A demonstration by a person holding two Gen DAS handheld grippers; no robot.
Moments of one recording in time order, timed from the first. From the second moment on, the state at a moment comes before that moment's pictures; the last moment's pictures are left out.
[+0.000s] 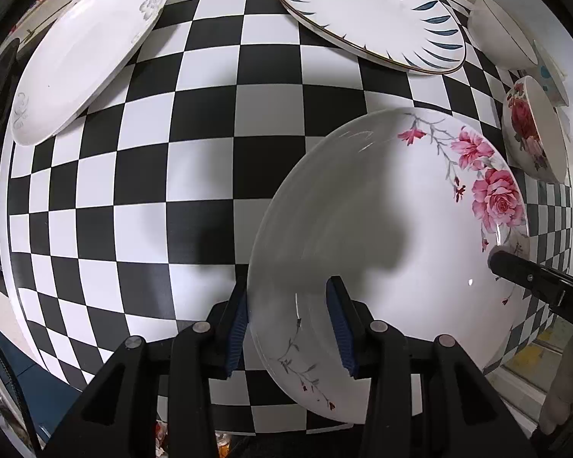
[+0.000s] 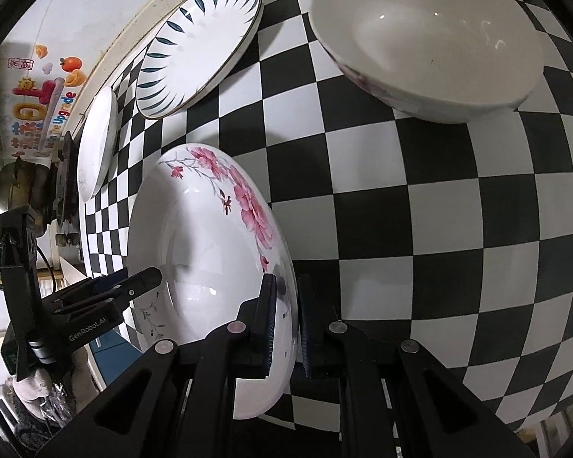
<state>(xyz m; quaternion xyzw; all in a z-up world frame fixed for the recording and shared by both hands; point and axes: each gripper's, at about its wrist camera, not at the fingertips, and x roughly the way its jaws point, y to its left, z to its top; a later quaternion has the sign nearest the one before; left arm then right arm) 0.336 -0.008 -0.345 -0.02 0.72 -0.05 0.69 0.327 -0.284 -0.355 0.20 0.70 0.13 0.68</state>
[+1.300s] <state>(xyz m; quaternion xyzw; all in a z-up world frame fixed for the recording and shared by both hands) 0.469 0.266 -0.335 -0.16 0.69 0.05 0.71 0.560 0.004 -0.351 0.14 0.69 0.21 0.68</state>
